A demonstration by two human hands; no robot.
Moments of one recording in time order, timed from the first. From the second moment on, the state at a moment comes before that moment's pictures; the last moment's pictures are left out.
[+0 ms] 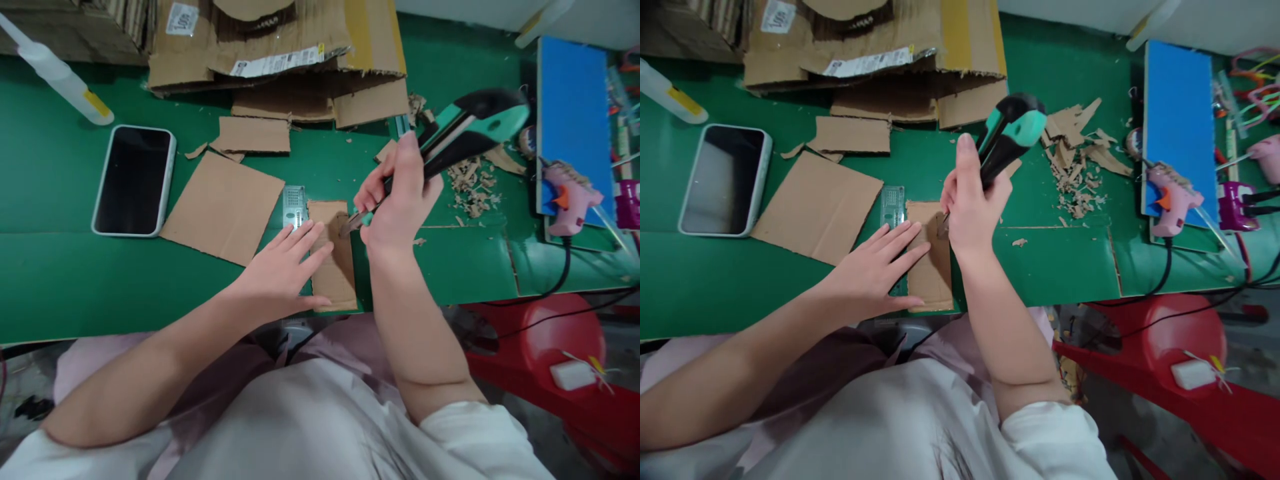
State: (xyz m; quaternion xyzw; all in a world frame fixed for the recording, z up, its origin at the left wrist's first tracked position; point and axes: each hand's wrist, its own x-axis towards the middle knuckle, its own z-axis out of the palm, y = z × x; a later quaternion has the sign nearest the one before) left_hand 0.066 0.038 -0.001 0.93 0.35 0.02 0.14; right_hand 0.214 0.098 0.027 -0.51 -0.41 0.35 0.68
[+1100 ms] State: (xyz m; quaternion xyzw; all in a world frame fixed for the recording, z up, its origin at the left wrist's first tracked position) left_hand 0.067 0.038 0.000 0.93 0.35 0.02 0.14; right_hand 0.211 0.097 0.012 -0.46 -0.47 0.30 0.69
